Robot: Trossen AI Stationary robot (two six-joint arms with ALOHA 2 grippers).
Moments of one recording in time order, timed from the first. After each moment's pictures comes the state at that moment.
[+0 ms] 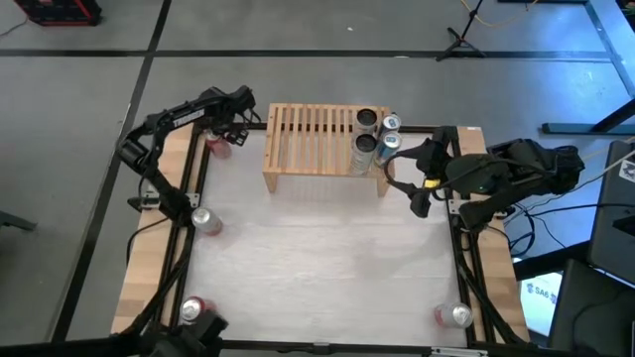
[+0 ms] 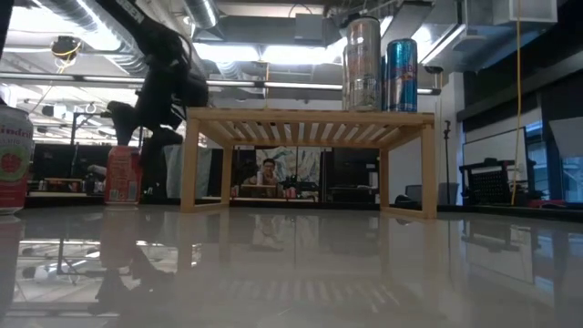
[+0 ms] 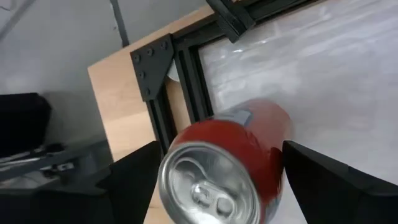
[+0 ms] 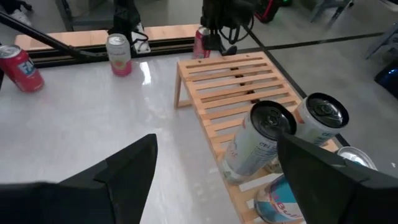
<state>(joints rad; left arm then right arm) 0.97 1.63 1.19 -1.14 -0.51 -0.33 0.32 1.27 1.79 -1.18 0.59 0.28</state>
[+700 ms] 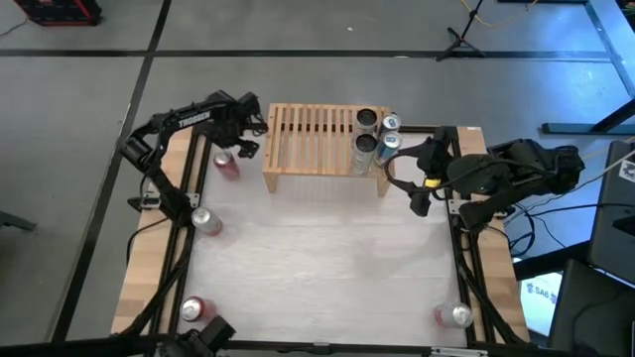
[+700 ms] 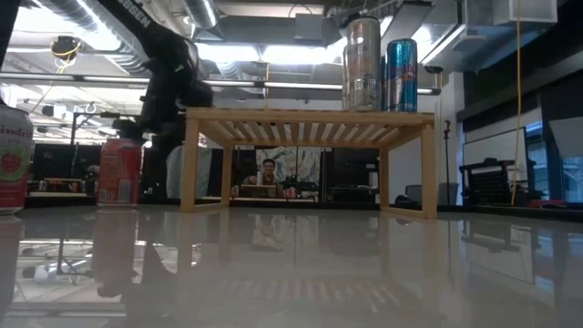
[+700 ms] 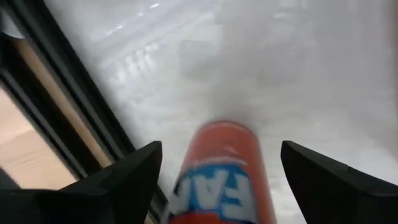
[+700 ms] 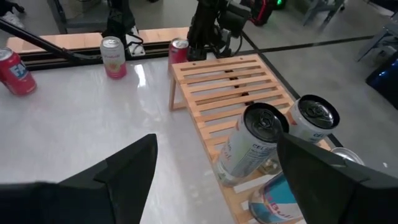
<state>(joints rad) 0.92 1.66 1.19 -1.18 -0.13 -0.28 0.32 1.27 1.79 -1.18 0.62 0.28</state>
